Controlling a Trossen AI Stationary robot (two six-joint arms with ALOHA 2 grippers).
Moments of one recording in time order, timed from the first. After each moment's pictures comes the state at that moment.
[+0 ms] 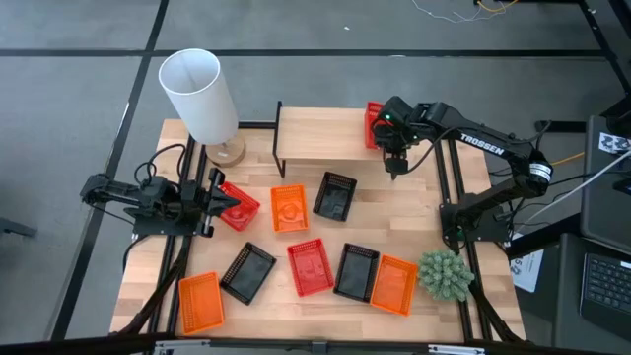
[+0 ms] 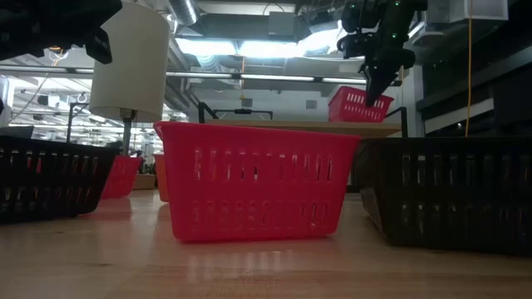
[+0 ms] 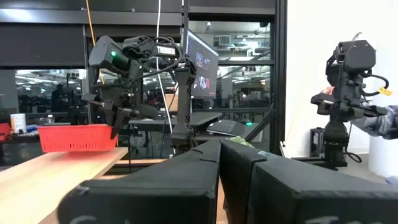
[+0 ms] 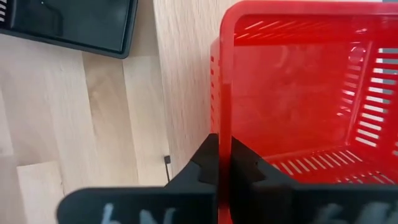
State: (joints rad) left arm -0.19 0.01 0.01 0.40 -0.15 0.05; right arm -0.53 1.43 1.34 -1.09 0.08 -0.48
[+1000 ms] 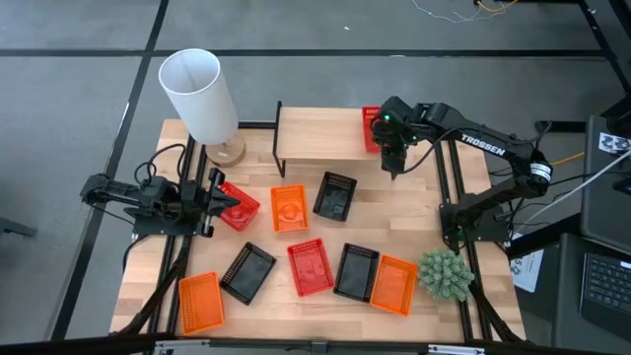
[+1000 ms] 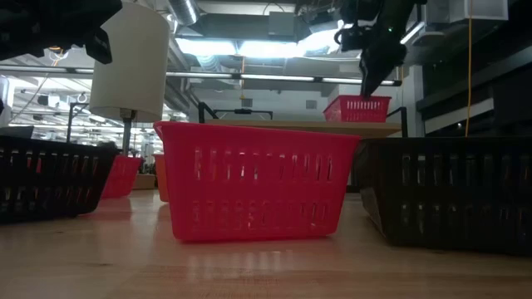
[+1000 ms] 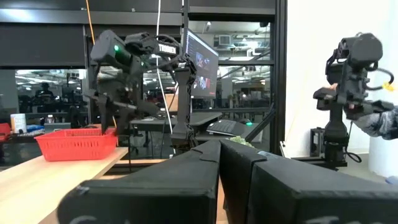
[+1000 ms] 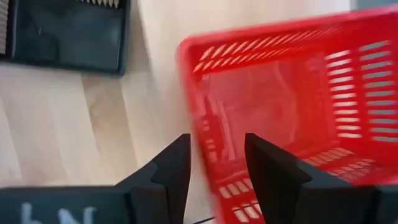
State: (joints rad) left arm -0.19 0.01 0.01 0.40 -0.15 0.05; right arm -0.50 1.43 1.38 -1.08 0.11 -0.37
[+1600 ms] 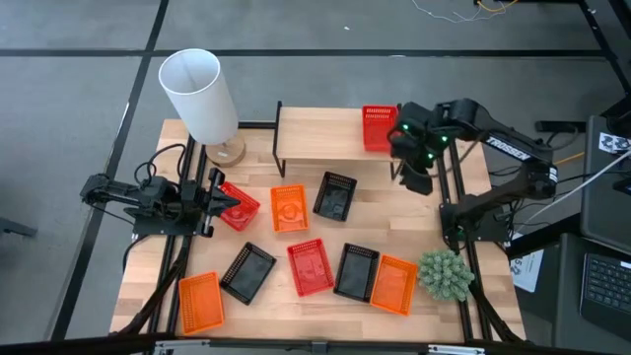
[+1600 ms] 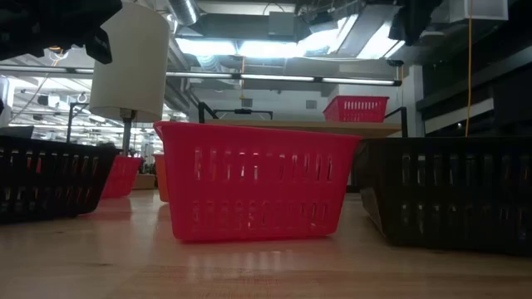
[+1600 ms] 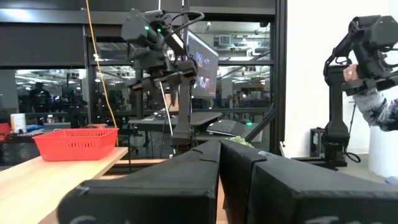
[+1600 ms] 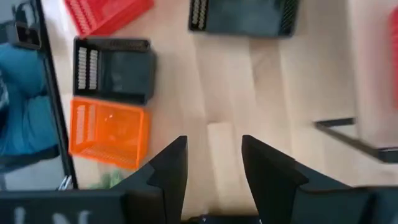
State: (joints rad) left arm -0.19 0.01 0.01 0.40 -0.15 0.05; right arm -0.35 1.36 1.60 -1.56 -0.31 -0.13
